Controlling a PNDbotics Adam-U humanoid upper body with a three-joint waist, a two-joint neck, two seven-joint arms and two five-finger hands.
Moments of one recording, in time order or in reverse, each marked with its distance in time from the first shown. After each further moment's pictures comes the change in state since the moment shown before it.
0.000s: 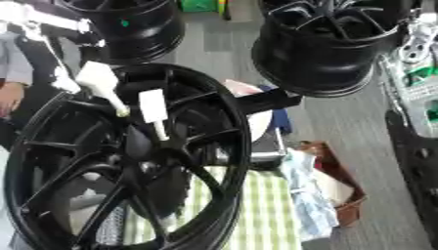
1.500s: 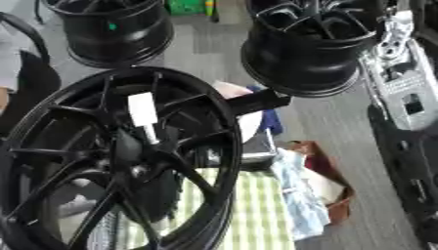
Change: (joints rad) left arm 0.130 0.228 0.569 0.419 -0.216 0.040 0.444; right arm 0.004 -0.014 -0.017 -0.001 0.009 0.005 -0.012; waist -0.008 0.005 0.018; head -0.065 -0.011
